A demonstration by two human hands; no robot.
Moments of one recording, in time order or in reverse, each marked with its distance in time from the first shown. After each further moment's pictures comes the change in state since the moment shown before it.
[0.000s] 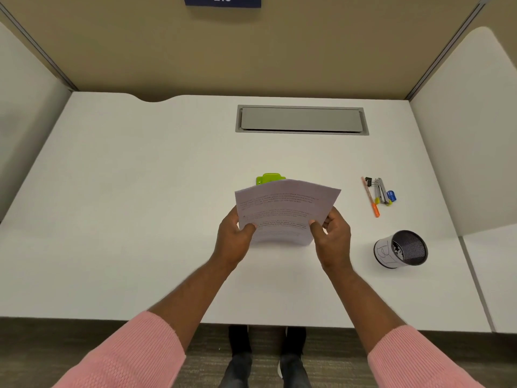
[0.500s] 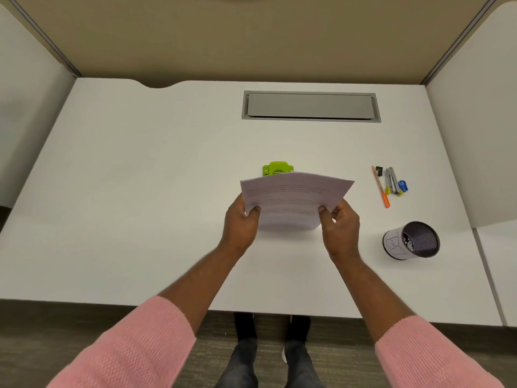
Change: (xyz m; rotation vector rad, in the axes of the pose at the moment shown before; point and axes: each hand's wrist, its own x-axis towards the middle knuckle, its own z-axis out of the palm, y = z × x) left_hand 0.007 0.000 0.005 0.060 0.059 0.012; right_hand 0.005 0.004 0.002 -0.098 0.034 -0.007
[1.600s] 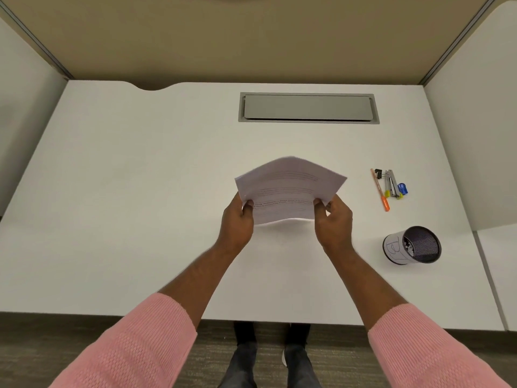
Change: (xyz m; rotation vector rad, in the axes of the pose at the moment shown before) left_hand 0.031 -0.015 0.000 0.091 -0.033 0.034; right_hand 0.026 0.005 0.020 -0.080 -0.005 -0.010
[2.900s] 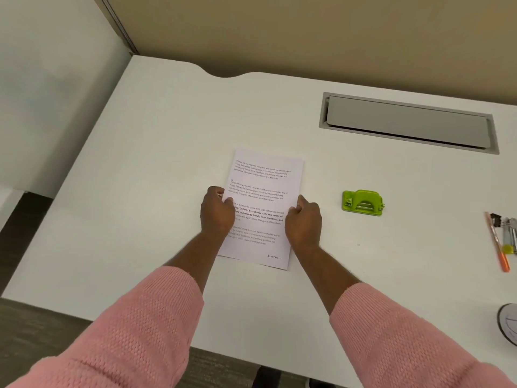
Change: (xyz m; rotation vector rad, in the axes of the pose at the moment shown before) left_hand 0.127 -0.135 -0.185 0.343 0.366 -0.360; right_hand 0.015 -0.030 0.279 -0.320 -0.220 0.218
